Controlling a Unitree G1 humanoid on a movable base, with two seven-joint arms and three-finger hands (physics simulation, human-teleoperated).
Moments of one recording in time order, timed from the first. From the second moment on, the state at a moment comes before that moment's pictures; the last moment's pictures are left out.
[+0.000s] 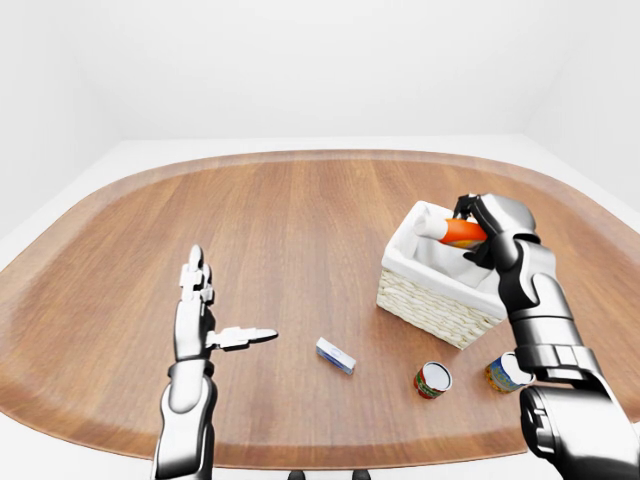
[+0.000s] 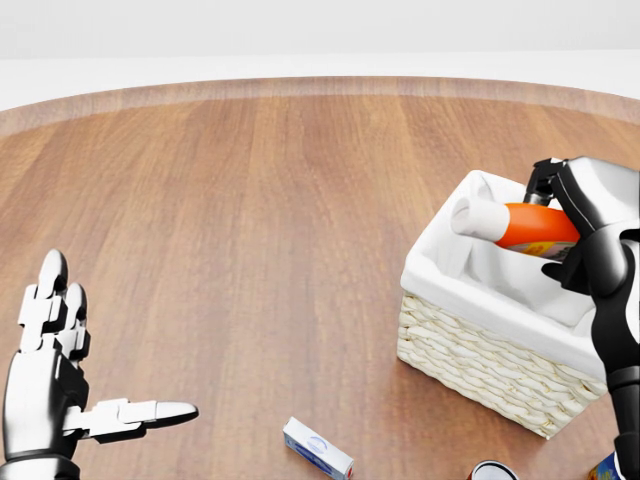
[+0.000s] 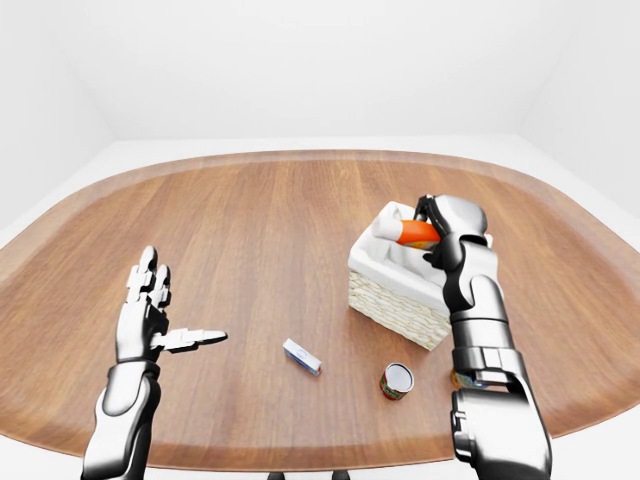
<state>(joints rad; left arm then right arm) 0.08 0.04 0.15 -0.12 0.03 -0.09 -0.01 -0.65 -0.46 -0.14 0.51 -1.03 0.09 0.18</state>
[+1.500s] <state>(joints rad) 0.10 0.04 0.15 -0.15 0.03 -0.08 -0.03 -0.74 -0.49 -0.08 0.97 -0.89 0.09 -0.10</state>
